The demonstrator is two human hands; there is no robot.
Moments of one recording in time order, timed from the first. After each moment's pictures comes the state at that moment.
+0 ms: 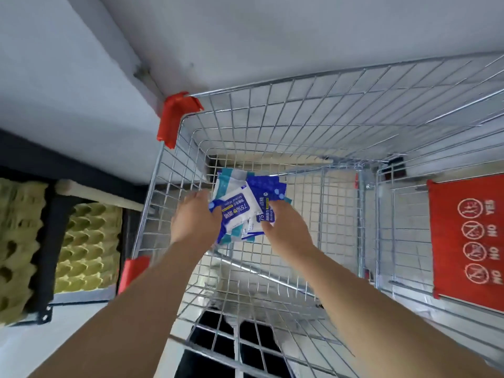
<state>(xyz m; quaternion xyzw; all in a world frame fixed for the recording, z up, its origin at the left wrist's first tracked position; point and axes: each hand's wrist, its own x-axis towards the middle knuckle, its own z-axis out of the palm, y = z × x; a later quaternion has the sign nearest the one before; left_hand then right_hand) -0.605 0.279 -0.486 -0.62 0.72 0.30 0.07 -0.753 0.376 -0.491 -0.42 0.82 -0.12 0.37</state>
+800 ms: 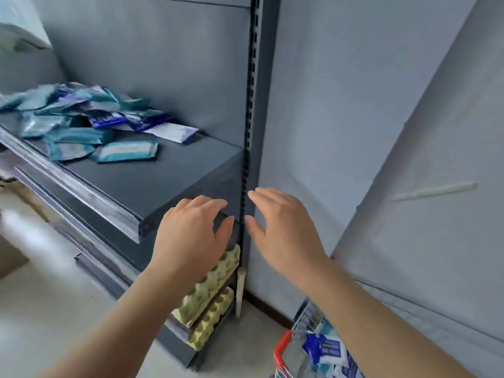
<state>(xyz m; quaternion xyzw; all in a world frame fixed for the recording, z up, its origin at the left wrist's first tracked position) -0.297 0.345 -0.026 -0.66 0.70 -0.04 -0.28 -0.456 0.319 -0.013 -0.83 0.47 -0.29 0.02</state>
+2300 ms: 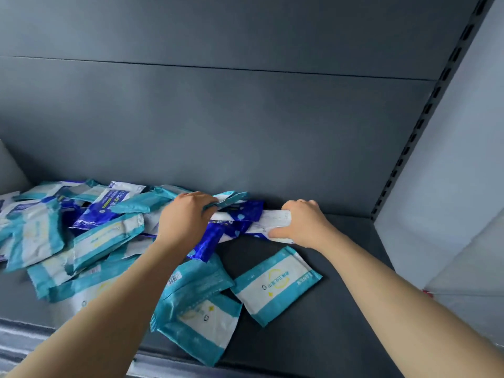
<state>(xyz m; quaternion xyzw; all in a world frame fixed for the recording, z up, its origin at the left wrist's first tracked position) 0.072 -0.011 0.001 -0.51 0.80 0.01 -0.30 -0.152 0.050 0.009 -0.62 0.77 -0.11 0.11</state>
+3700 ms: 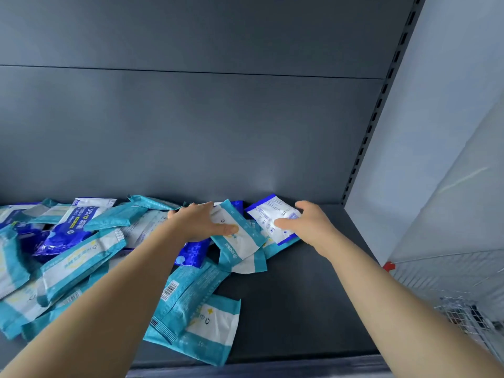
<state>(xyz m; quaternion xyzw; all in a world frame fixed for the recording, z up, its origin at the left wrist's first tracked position) 0.045 -0.051 0.000 -0.50 0.85 0.17 0.03 -0.161 0.088 0.002 -0.37 0.78 -0.39 0.31</state>
